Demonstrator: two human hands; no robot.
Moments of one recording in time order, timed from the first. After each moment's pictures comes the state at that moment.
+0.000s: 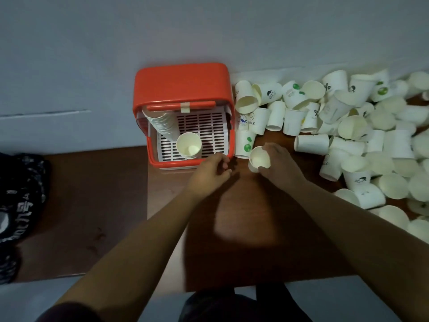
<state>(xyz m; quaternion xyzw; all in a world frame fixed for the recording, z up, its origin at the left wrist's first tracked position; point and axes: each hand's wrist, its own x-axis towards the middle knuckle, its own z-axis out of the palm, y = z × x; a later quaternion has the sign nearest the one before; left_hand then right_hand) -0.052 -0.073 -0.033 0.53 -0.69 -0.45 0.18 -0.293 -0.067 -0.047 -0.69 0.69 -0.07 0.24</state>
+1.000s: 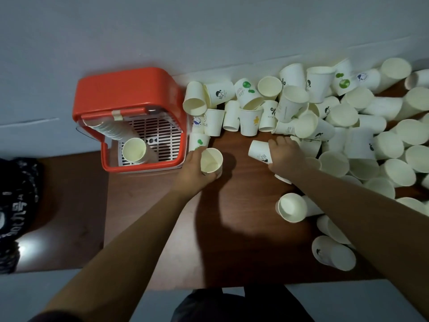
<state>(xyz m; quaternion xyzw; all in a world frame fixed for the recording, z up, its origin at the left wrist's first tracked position) -0.188 -0.071 -0.037 0.65 -0.65 -0.37 0.15 -0.468 -0.092 -0.073 -0.75 0.65 0.08 0.11</state>
